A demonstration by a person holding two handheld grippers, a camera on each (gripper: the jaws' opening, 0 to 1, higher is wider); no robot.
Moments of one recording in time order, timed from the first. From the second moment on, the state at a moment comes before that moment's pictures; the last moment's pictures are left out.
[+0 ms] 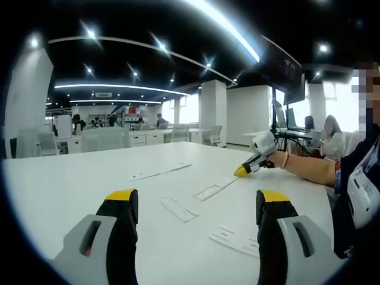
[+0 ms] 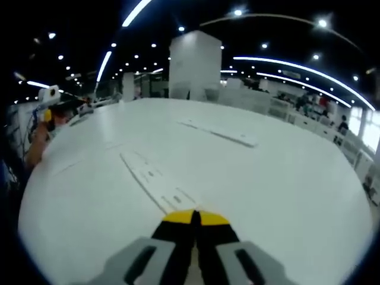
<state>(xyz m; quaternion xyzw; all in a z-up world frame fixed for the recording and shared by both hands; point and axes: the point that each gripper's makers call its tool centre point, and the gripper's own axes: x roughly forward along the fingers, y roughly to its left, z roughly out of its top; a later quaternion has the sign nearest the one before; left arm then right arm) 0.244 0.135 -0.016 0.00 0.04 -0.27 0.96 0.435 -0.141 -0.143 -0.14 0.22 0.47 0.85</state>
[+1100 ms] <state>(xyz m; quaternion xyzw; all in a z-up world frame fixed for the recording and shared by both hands) 0.244 0.135 -0.020 0.00 0.04 -0.27 0.96 0.433 -0.135 -0.143 -0.14 0.21 0.46 0.85</state>
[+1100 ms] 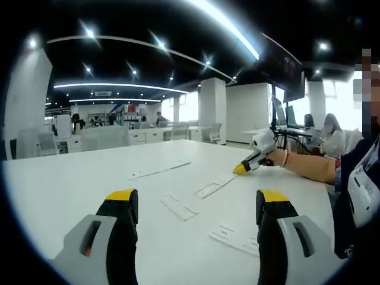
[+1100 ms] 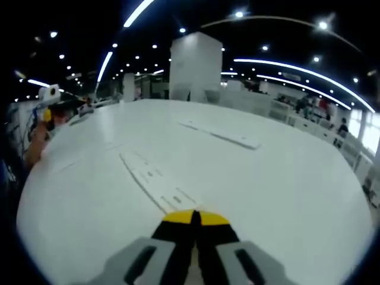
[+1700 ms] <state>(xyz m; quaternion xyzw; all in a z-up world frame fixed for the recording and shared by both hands) 0.246 0.135 -0.022 0.01 0.05 -0.26 0.96 0.435 -0.140 -0.143 -0.18 0.20 0.47 0.84</state>
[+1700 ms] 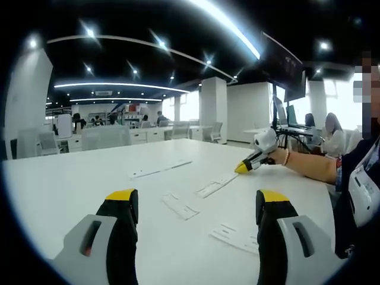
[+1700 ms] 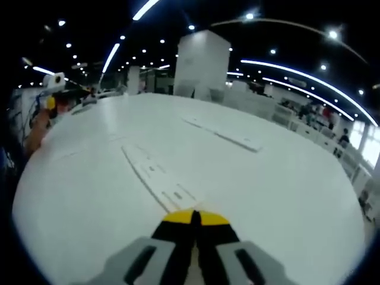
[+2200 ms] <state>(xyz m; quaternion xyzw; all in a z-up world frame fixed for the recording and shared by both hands) 0.246 0.136 -0.023 0.01 0.05 -0.26 0.96 0.428 -0.139 -0.143 -0.20 0.20 0.48 0.83</state>
